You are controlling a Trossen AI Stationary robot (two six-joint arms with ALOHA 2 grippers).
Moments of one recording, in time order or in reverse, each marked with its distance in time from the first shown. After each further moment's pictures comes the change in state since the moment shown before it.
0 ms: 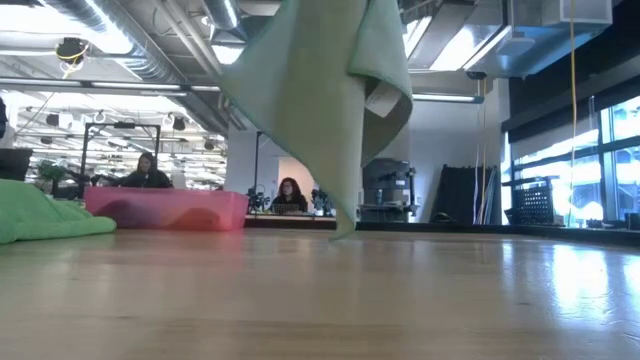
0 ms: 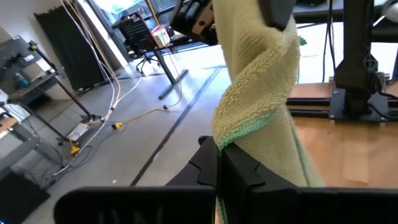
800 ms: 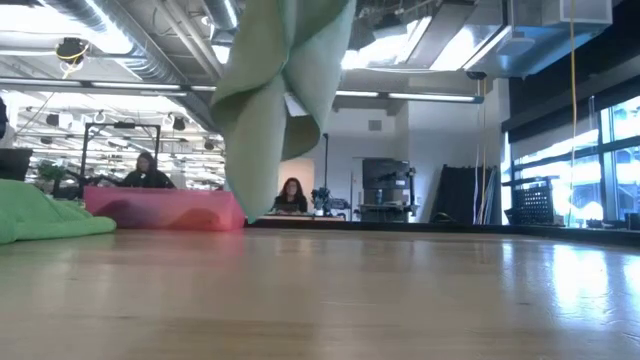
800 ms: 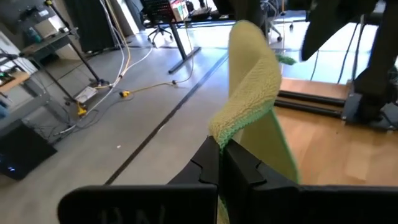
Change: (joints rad) left arm 0.023 0.002 0.306 -0.421 -0.035 -0.204; right arm 0.025 0.000 0.000 0.134 0.301 -0.410
